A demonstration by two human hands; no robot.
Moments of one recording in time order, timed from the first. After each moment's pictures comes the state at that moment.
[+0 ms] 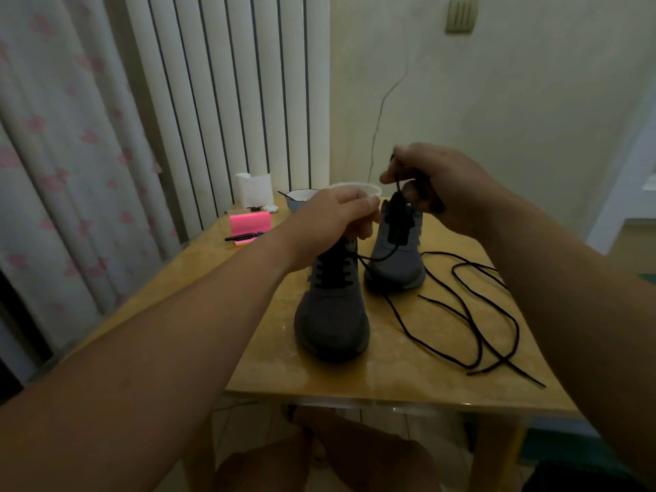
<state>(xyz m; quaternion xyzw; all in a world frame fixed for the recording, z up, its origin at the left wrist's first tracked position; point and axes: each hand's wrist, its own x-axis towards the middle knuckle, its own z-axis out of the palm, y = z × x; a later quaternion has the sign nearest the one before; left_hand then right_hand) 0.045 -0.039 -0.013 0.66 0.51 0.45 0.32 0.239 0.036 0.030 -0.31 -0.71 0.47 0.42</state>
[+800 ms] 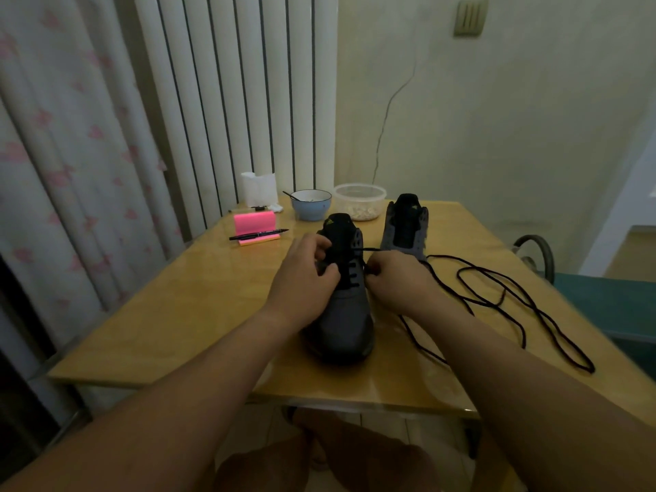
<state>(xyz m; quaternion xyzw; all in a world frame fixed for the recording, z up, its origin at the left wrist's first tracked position) 0.021 -0.048 -0.114 0.60 0.63 0.48 0.07 0.191 0.028 -0.095 -0.51 -0.83 0.09 0.20</state>
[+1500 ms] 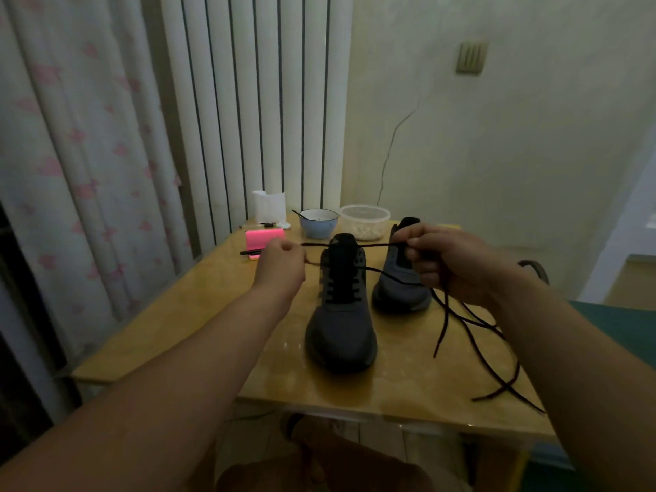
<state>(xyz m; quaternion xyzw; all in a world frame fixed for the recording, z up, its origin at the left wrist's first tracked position) 0.002 -0.060 -0.059 0.37 0.65 0.62 0.24 0.249 0.006 -0.005 -0.35 -0.63 0.61 0.33</state>
